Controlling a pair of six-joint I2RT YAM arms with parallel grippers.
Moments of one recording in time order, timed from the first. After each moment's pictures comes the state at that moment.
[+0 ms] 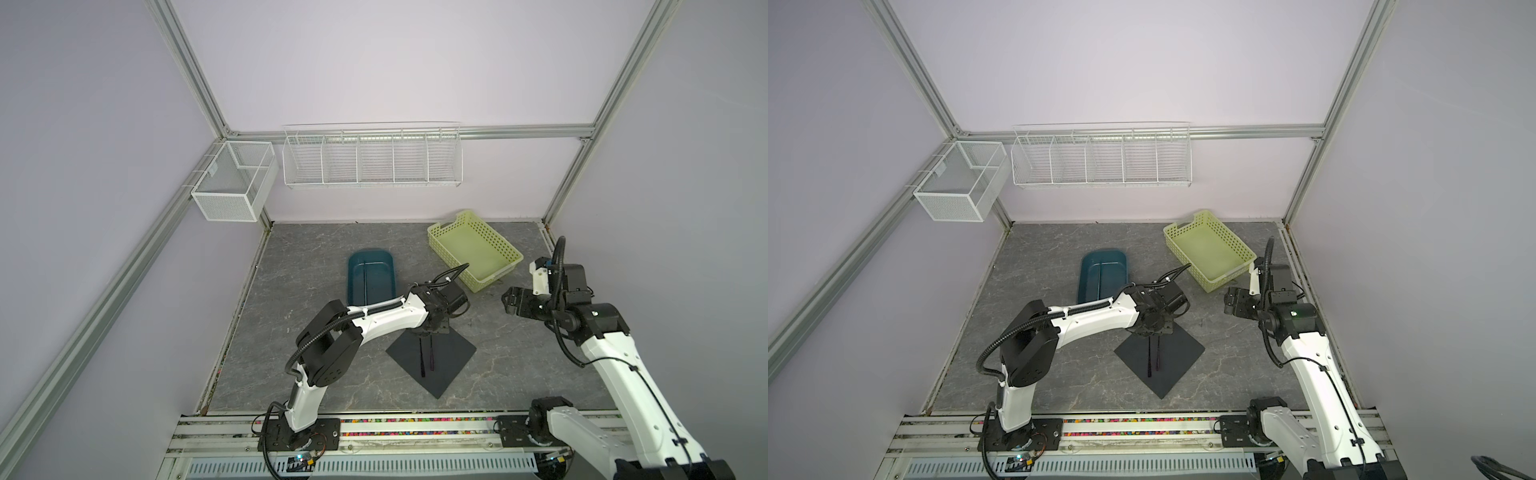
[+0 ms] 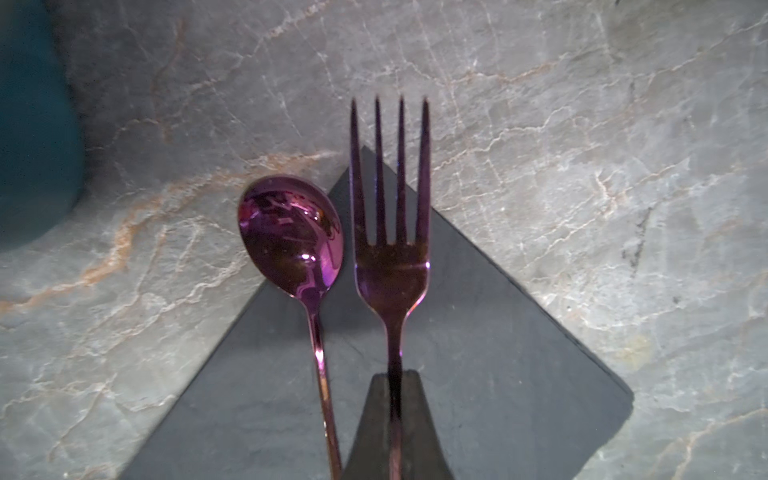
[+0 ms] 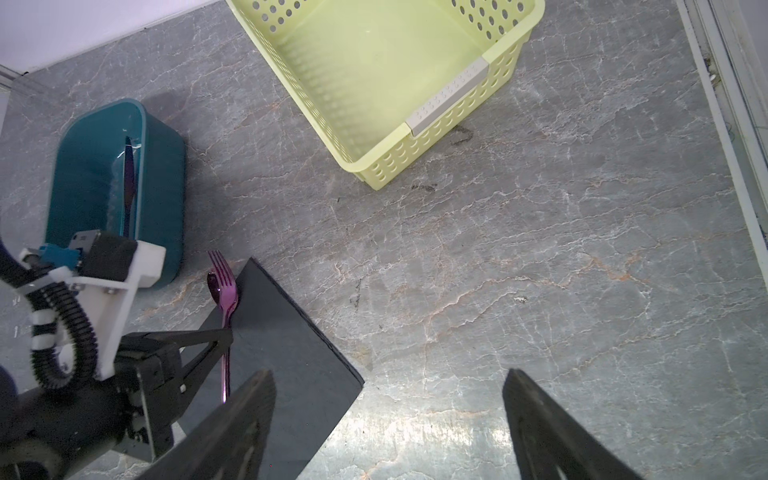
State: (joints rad) left arm -1.06 2.01 1.53 -0.79 -0.18 -0.91; right arm 0.12 0.96 0.98 -0.89 -0.09 0.28
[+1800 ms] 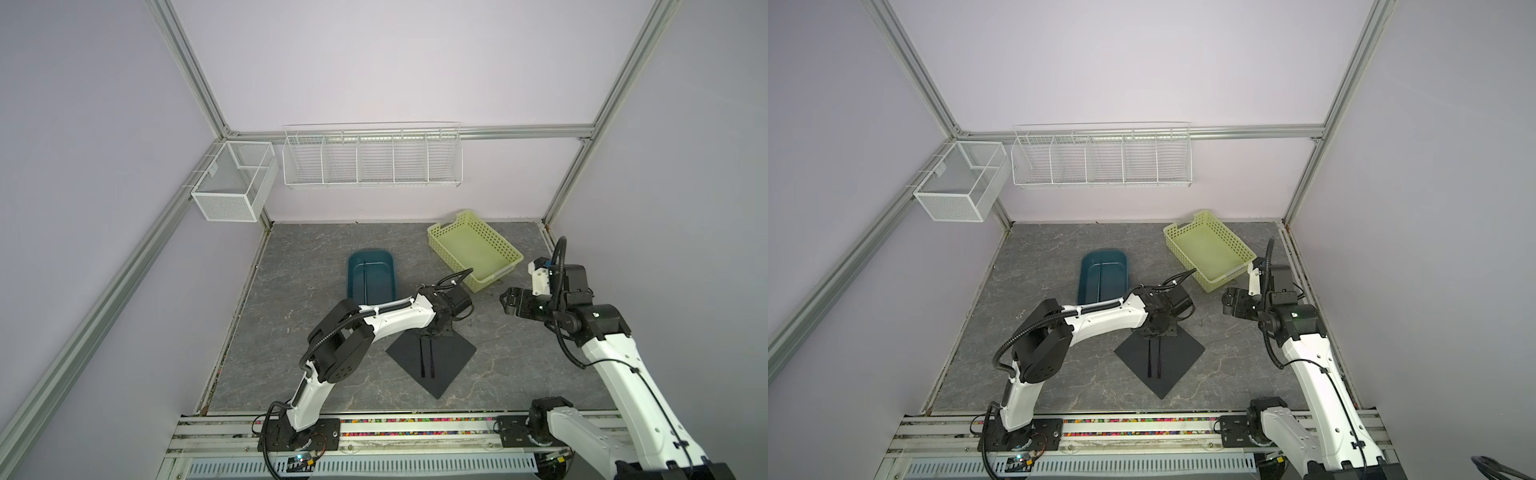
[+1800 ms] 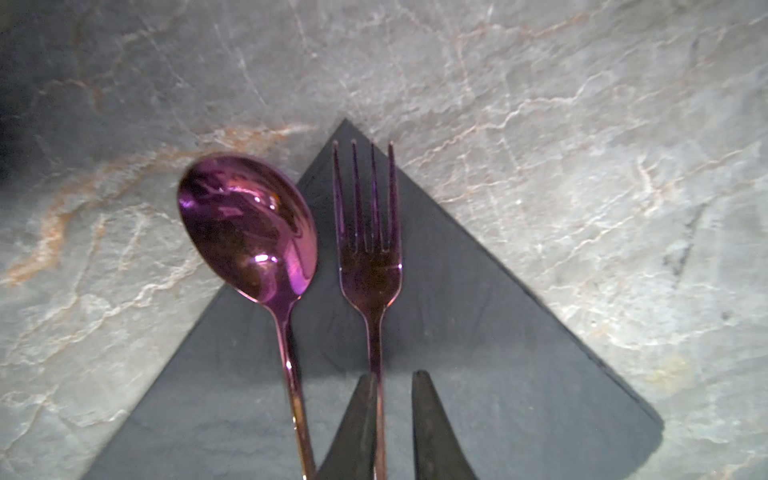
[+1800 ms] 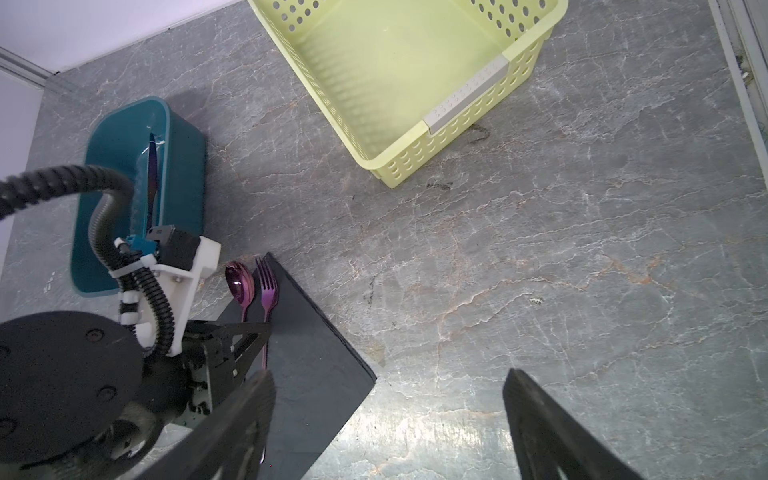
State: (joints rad) left arm -1.08 2.09 1.60 -0.84 -0.16 -0.94; right arm 0.12 0.96 0.98 -0.89 -0.14 0.28
